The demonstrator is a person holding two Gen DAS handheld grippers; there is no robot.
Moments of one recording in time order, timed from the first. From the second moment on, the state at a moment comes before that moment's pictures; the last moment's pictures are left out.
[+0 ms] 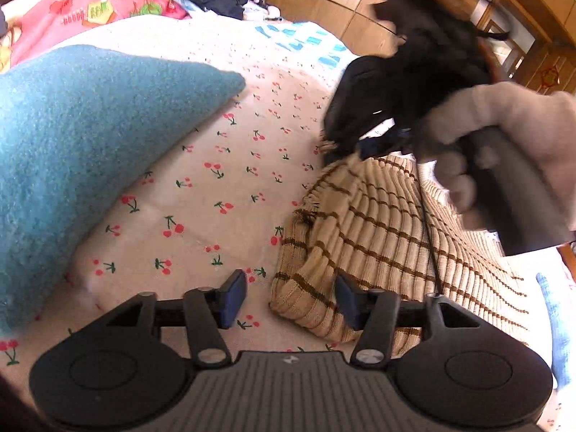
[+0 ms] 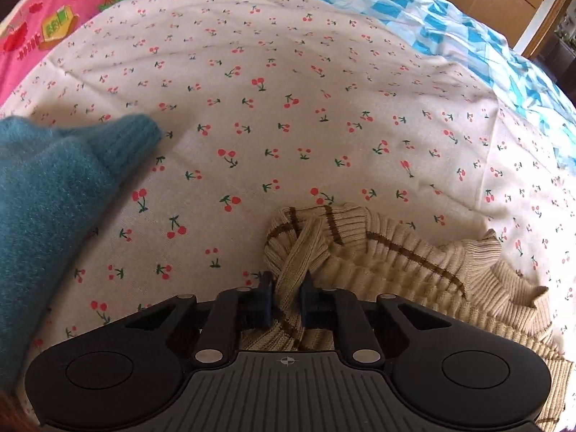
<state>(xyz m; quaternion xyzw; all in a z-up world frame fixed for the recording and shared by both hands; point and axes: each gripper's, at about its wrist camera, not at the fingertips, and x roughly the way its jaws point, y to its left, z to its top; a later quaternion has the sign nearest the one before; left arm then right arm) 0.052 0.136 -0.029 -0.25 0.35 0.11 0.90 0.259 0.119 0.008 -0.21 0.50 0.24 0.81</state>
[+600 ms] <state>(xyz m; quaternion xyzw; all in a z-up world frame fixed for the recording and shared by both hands) 0.069 0.097 -0.017 -0.19 0.34 0.08 0.92 0.244 0.005 0.091 -0.05 0.45 0.31 0.83</state>
